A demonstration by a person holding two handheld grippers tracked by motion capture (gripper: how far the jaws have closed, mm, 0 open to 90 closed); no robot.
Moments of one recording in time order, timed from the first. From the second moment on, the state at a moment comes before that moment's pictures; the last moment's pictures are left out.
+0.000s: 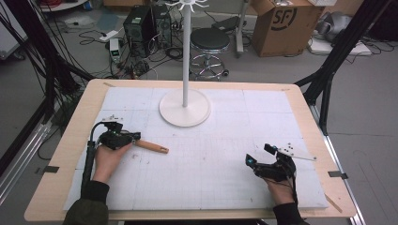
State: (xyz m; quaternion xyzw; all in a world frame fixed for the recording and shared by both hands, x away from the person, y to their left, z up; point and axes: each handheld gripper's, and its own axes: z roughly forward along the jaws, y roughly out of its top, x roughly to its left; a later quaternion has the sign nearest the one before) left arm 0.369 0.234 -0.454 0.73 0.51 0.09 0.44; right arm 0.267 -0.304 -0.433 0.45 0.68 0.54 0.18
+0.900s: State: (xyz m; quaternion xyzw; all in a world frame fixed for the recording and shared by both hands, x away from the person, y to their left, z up) left arm 0.342 0.237 -0.445 0.78 0.50 0.09 0.37; right arm 0.268 -0.303 -0.433 0.45 0.68 0.55 0.18
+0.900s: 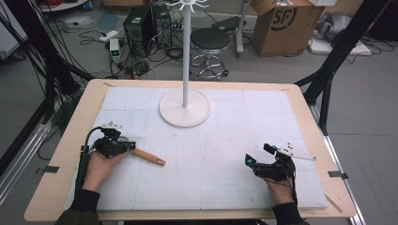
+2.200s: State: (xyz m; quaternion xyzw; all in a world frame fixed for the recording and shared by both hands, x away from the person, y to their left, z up) left arm 0.289 0.234 -0.450 0.76 0.51 0.10 0.40; right arm 0.269 -0.302 -0.430 0.44 0.68 0.56 0.18
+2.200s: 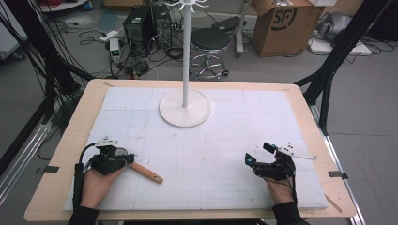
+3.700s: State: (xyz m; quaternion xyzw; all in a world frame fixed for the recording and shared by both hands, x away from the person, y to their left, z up) left arm 0.246 0.165 -0.457 0.78 0.45 0.00 0.44; right arm 0.270 -0.302 -0.430 0.45 0.68 0.55 0.18
